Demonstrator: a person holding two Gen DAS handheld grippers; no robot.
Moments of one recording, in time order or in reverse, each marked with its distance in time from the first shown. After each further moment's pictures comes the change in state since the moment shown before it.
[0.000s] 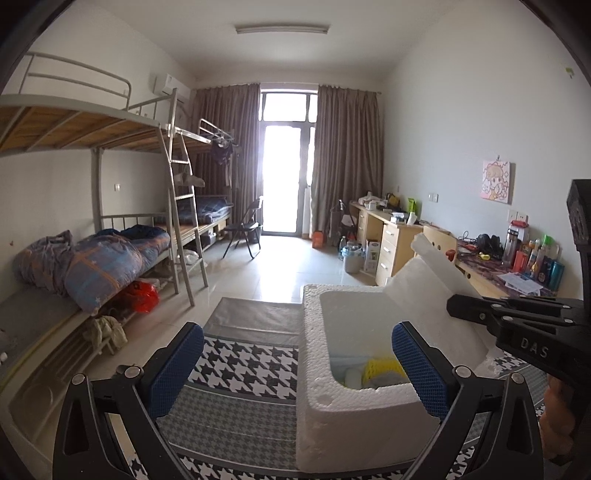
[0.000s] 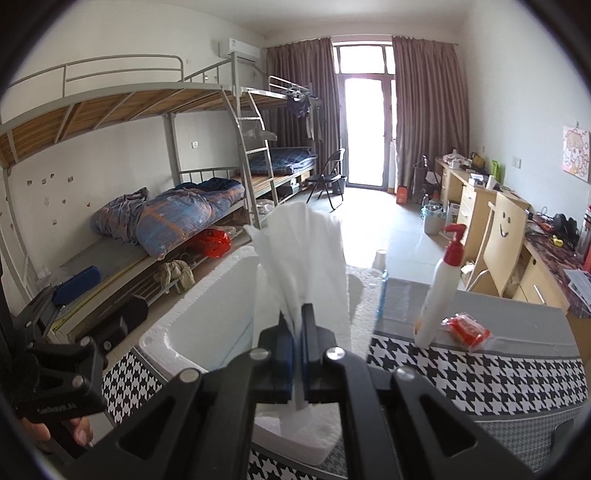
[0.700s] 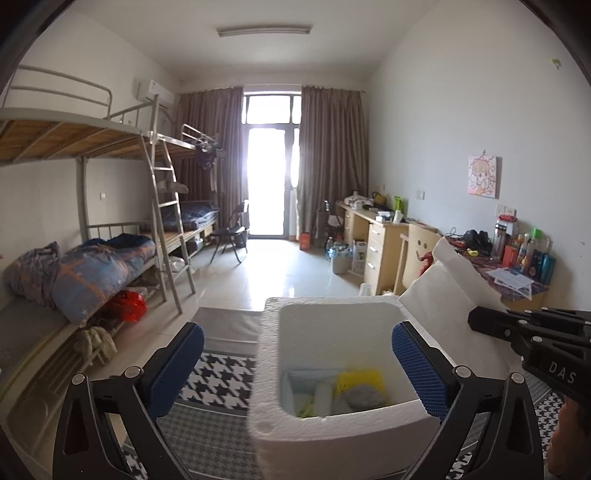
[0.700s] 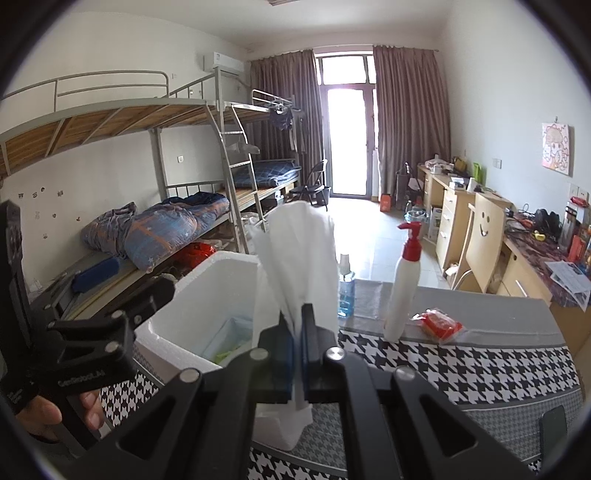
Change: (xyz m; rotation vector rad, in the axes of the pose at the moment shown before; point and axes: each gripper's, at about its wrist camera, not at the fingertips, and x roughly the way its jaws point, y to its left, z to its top) left arm 0.005 -0.030 0.007 0.039 -0.010 -0.037; right arm -0.034 -0.027 -0.012 0.037 -0.049 -0.052
